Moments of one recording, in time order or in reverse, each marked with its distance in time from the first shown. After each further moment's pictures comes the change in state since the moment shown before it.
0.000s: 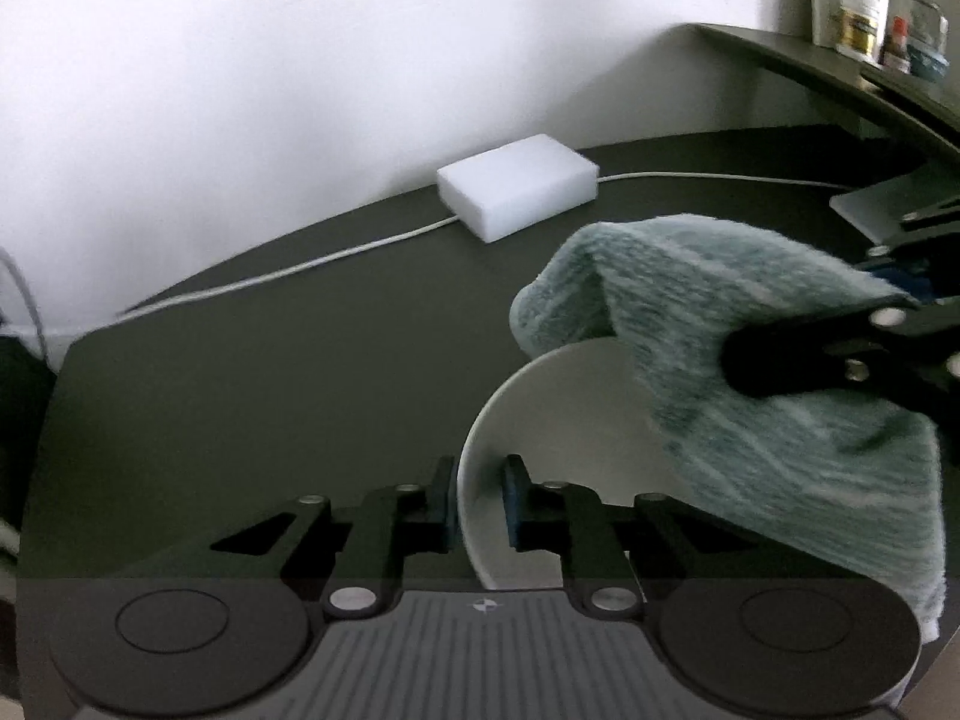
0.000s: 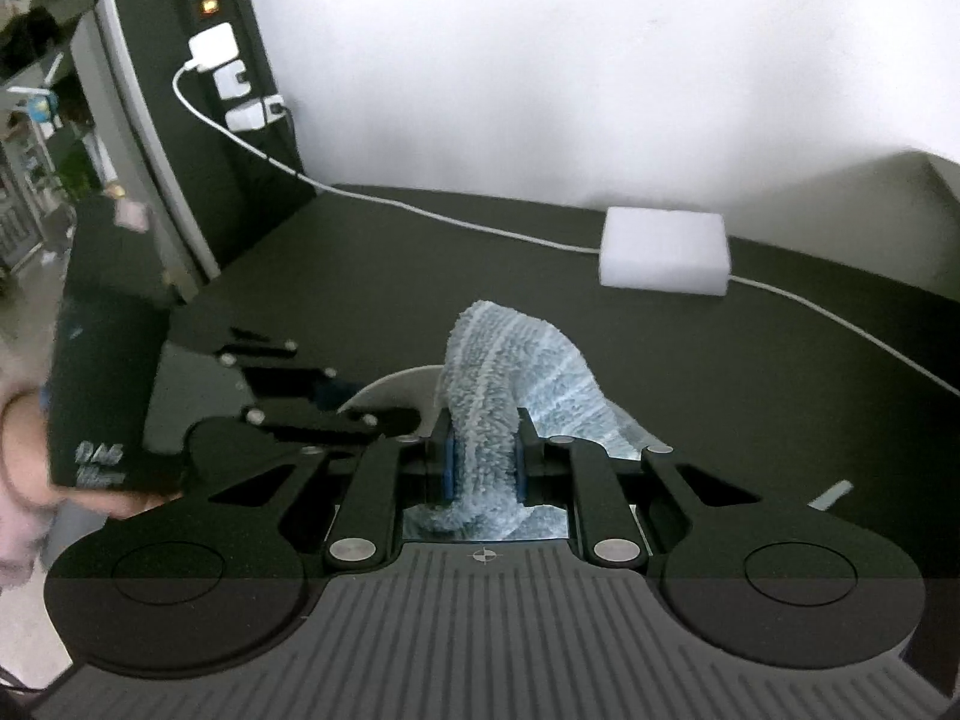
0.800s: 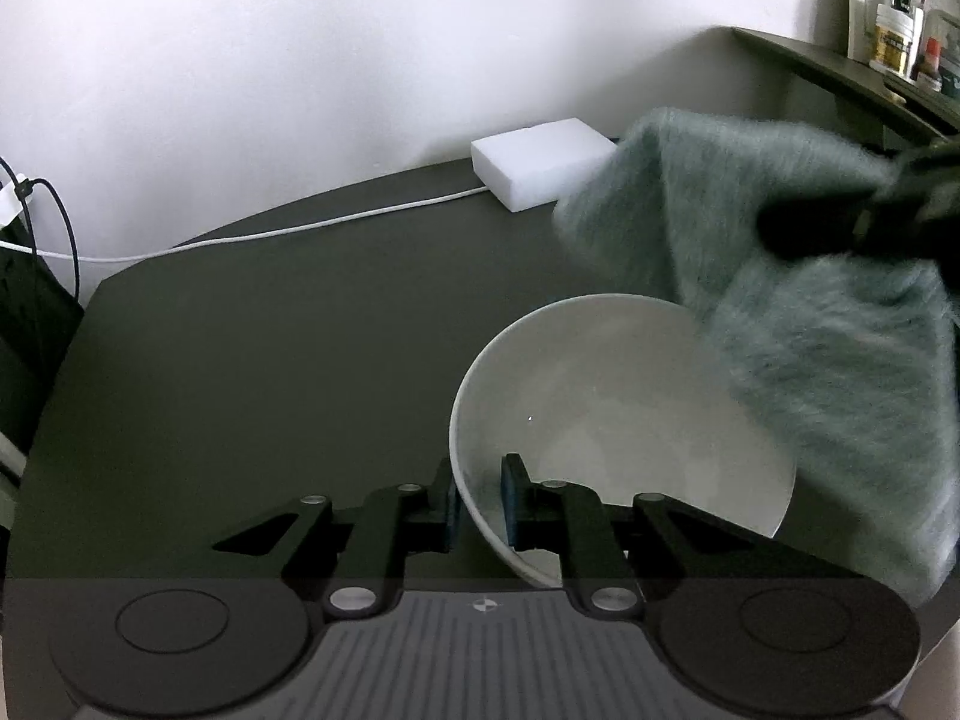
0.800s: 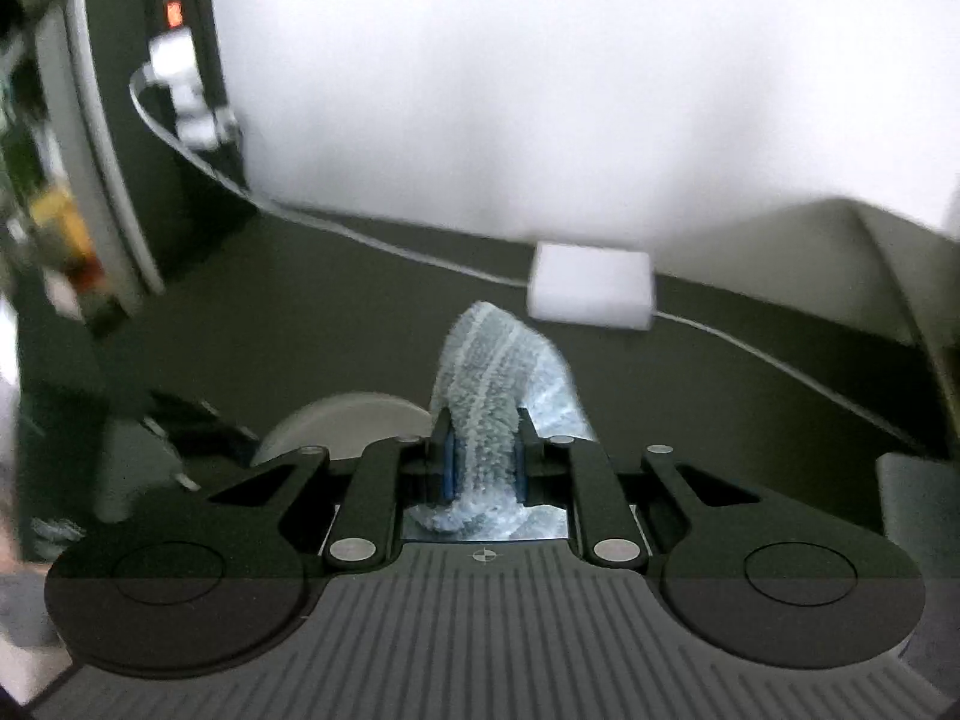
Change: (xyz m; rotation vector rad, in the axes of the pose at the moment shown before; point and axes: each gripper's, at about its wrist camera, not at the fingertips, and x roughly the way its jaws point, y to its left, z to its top) left arm -0.002 -0.006 -0.015 -0.060 0.007 0.026; right arm -0.027 -0.003 -0.002 0.008 -0.057 -0.109
